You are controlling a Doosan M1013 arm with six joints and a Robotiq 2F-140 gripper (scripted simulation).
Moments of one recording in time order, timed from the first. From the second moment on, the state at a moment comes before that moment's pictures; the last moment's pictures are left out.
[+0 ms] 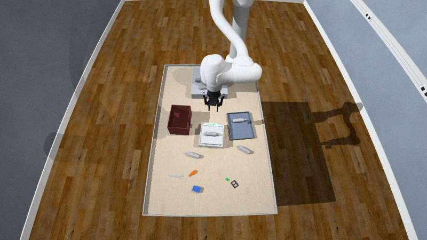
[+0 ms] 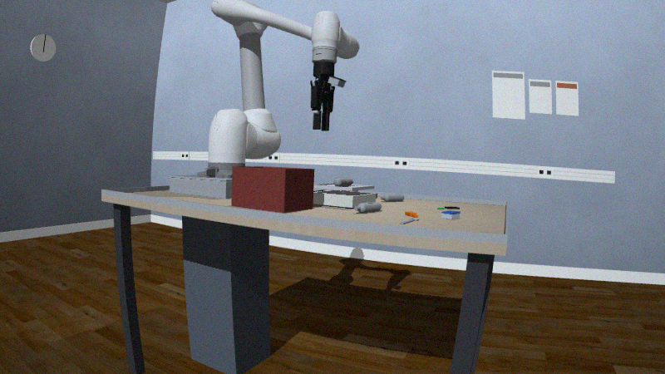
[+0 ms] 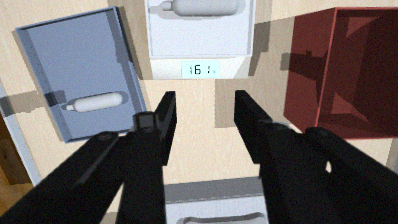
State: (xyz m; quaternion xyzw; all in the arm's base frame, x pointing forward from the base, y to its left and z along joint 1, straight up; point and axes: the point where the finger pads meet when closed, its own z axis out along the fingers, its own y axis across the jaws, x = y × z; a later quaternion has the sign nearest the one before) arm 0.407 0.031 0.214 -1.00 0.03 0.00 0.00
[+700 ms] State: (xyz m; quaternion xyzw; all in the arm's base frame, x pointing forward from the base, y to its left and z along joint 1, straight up) arm 0.411 0.030 0.212 -1.00 0.05 0.00 0.00
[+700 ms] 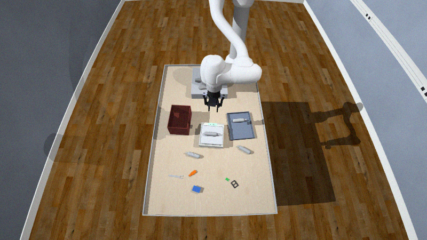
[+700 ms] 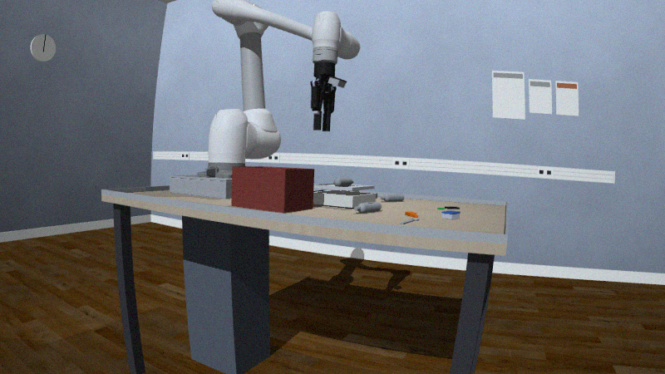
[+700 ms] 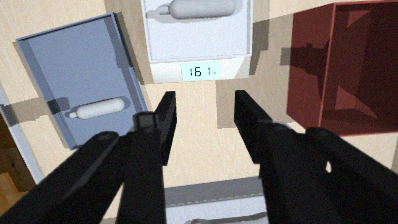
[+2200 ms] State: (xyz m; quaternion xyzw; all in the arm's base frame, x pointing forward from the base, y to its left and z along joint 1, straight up) arm 0.508 0.023 0.100 -0.69 0.73 0.00 0.00
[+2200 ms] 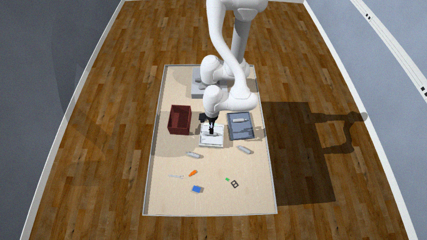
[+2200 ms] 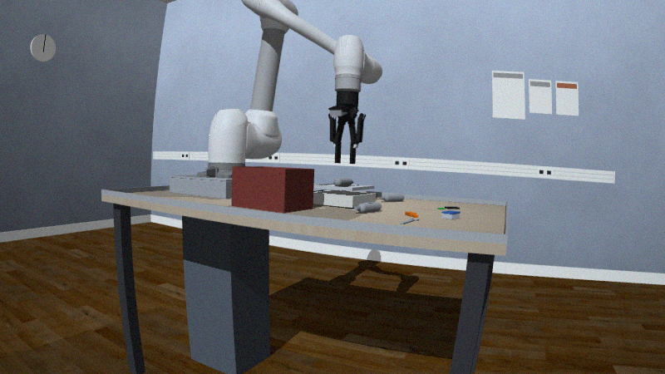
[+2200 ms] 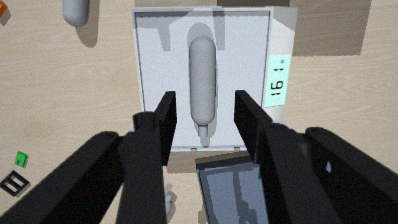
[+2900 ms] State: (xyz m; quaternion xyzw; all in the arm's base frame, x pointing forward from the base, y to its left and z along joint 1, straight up) arm 0.508 0.024 0.035 -0.69 0.73 0.00 0.00
